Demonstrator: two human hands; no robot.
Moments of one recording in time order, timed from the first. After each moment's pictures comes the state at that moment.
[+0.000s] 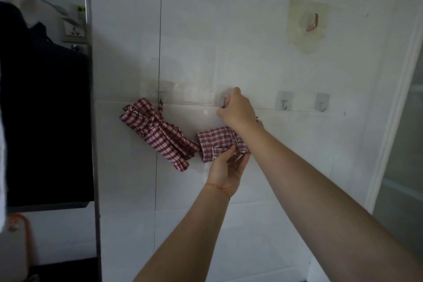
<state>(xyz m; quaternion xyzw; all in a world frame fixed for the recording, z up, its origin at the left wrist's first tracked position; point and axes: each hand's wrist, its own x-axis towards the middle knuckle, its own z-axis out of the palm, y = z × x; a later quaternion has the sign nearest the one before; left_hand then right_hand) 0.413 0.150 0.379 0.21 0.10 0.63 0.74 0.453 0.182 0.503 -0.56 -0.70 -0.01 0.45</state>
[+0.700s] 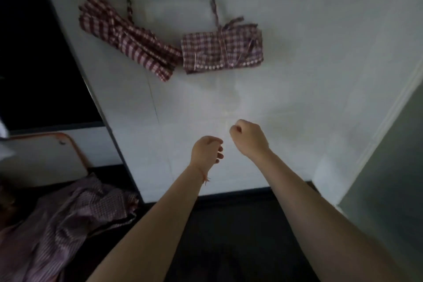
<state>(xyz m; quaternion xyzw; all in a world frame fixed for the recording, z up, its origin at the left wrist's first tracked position) 0.390 0.098 0.225 0.43 0.60 0.48 0.47 0.522 0.129 0.246 -0.61 -0.69 0.17 0.34</state>
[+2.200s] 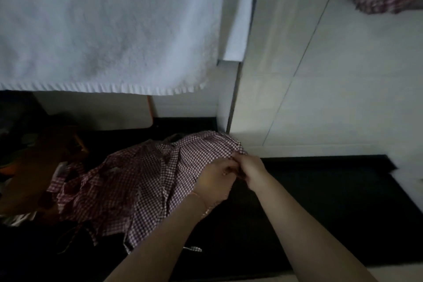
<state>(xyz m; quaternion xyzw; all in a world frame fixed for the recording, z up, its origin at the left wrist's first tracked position) 0.061 -0.035 0.067 0.67 0.55 0.37 0.35 0.181 0.026 0.080 -0.63 -0.31 0.63 0.33</state>
